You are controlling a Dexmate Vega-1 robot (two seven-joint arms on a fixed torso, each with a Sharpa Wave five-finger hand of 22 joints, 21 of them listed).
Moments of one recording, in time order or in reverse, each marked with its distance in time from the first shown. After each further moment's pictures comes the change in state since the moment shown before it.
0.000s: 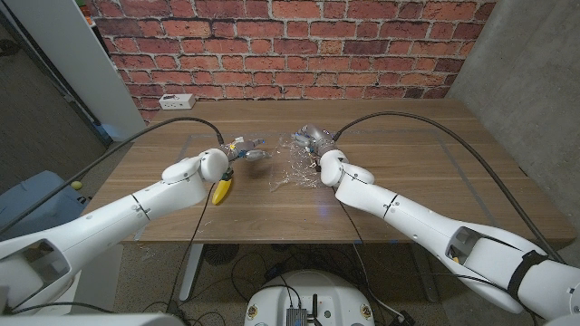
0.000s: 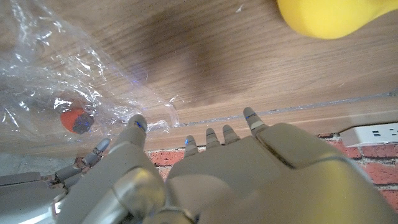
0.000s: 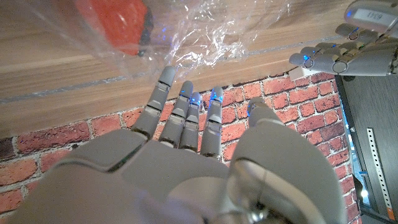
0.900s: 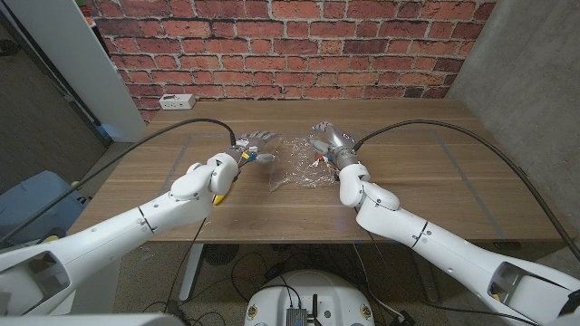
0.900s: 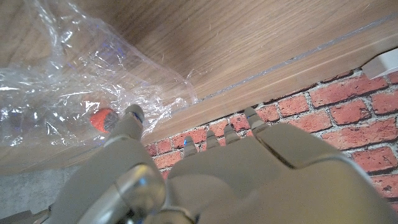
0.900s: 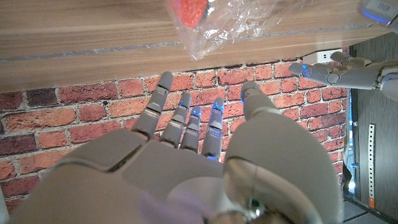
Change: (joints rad) left arm 0.051 -0.010 0.035 -0.074 0.298 -0.039 0.007; left_hand 0.112 -0.030 0.012 -0.052 0.000 0.002 -0.007 0.030 0.010 -0.039 -0.007 0.005 0.005 -0.006 0.016 0.000 0.002 0.002 0.016 -0.018 -0.001; right arm -0.190 -0.179 0.060 -0.309 -0.150 -0.111 -0.057; right_hand 0.141 -0.028 0.041 -0.073 -0.006 -0.118 -0.066 0.012 0.009 -0.164 -0.070 -0.004 -0.004 -0.125 -0.011 -0.036 -0.022 -0.052 0.022 -0.043 0.000
